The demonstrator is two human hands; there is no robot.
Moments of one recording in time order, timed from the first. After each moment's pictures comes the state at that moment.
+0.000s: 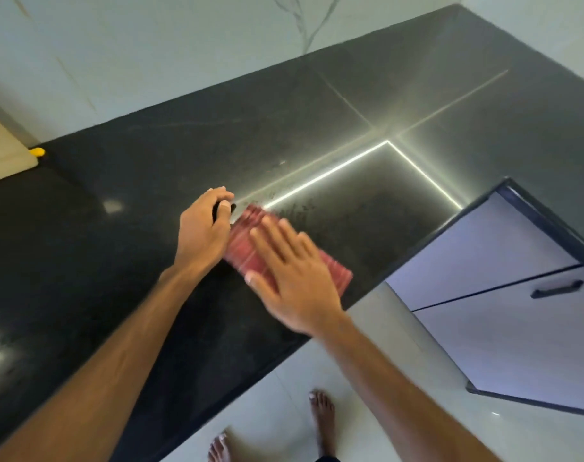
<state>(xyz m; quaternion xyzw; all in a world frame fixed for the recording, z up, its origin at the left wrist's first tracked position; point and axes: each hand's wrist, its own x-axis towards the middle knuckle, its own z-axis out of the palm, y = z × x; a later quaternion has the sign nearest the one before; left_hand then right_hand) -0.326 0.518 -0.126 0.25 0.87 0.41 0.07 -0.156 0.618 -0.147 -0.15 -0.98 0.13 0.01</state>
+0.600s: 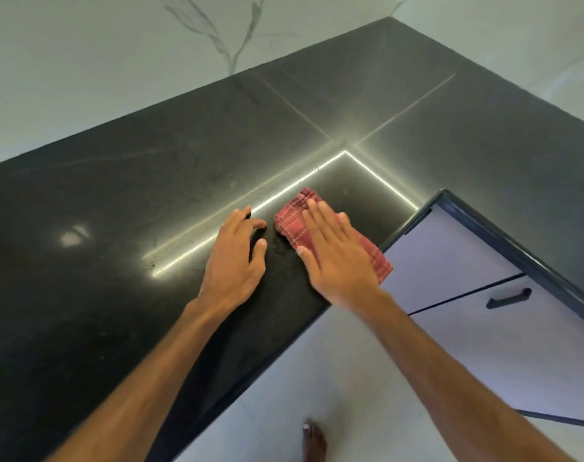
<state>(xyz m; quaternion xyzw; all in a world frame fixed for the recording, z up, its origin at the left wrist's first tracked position) -0.250 0.665 -0.147 0.41 0.84 0.35 0.11 -0.101 0.819 -0.149 -0.24 -0.97 0.06 0.01</state>
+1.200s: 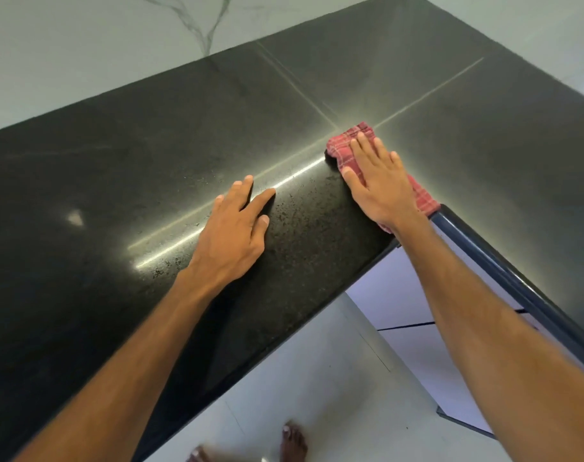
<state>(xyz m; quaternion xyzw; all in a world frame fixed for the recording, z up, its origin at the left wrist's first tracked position) -0.257 0.771 -0.148 0.46 0.86 0.21 0.08 -0.130 1.040 -0.147 -0.29 -0.95 0.11 0.03</state>
